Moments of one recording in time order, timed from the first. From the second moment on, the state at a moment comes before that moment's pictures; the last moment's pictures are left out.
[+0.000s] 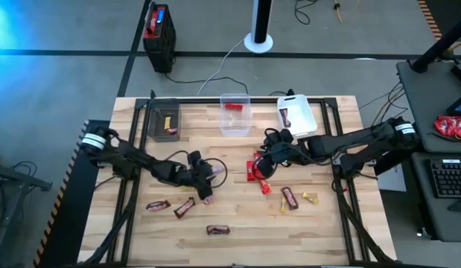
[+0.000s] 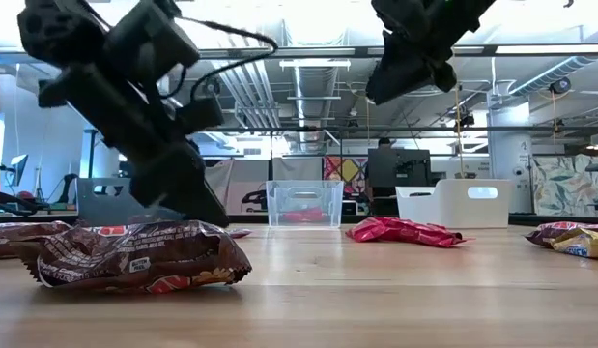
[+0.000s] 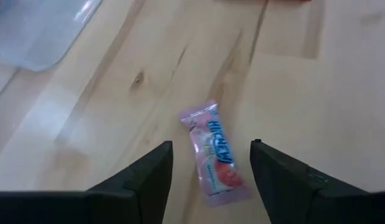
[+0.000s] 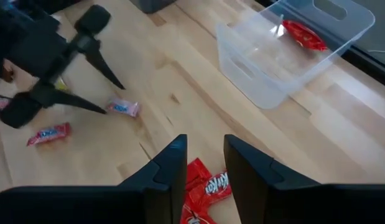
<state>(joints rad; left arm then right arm) -0.23 1.65 0.61 0.15 -0.52 -0.32 0.11 1.36 1.00 -0.45 0.46 0.58</state>
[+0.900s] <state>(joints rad) -0.20 1.66 0.61 0.17 -0.45 -0.29 0.11 1.36 0.99 -0.43 0.47 0.58</state>
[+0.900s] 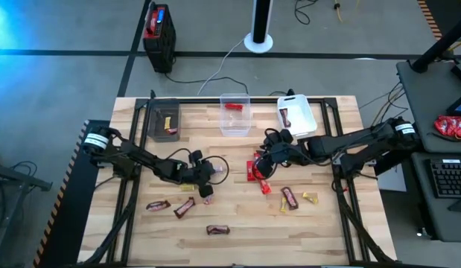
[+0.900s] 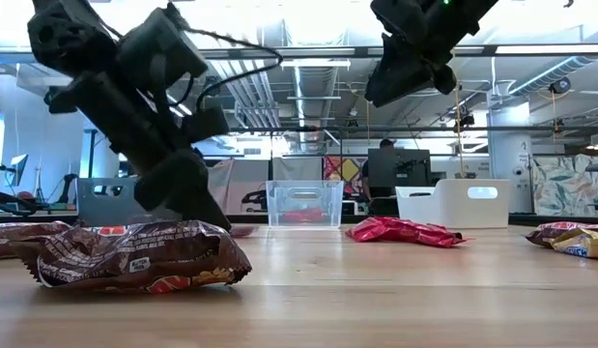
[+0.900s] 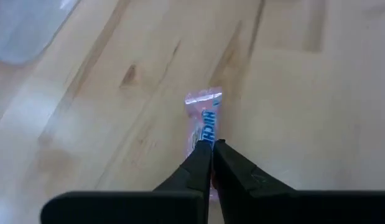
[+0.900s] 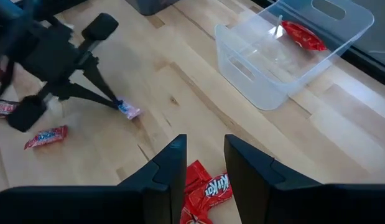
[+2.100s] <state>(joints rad) 0.60 0.86 0.61 -0.62 -0.54 -0.26 0.12 1.36 0.97 -0.40 0.53 0.62</state>
